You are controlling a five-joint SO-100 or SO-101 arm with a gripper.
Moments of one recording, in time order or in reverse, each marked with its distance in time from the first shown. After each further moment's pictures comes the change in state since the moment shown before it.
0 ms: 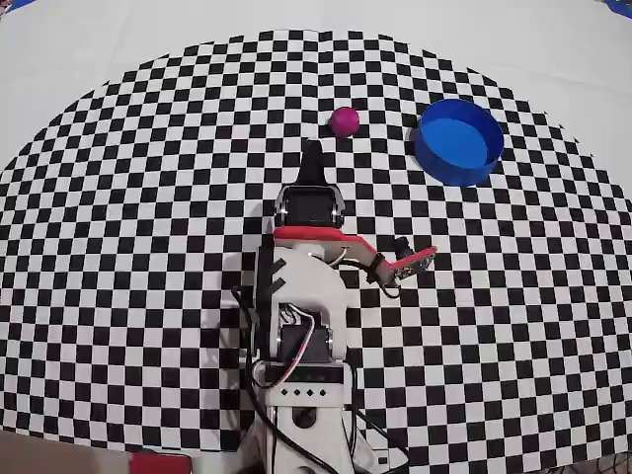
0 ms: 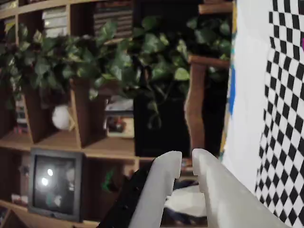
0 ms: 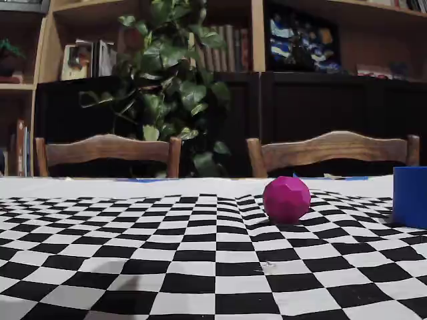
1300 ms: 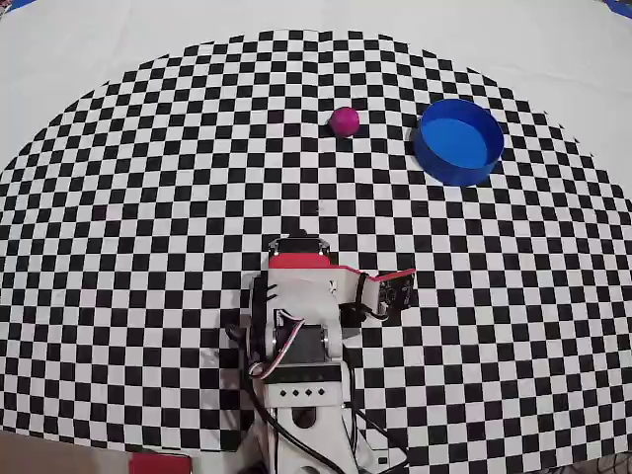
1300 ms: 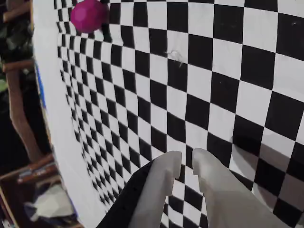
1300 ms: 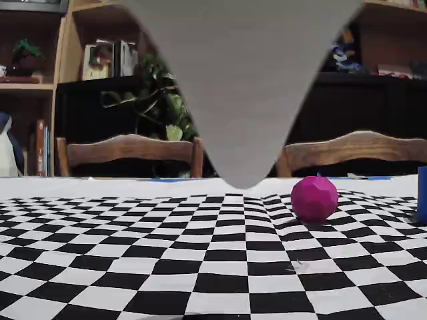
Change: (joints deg) arm -3.2 0.0 0.0 40.7 3.7
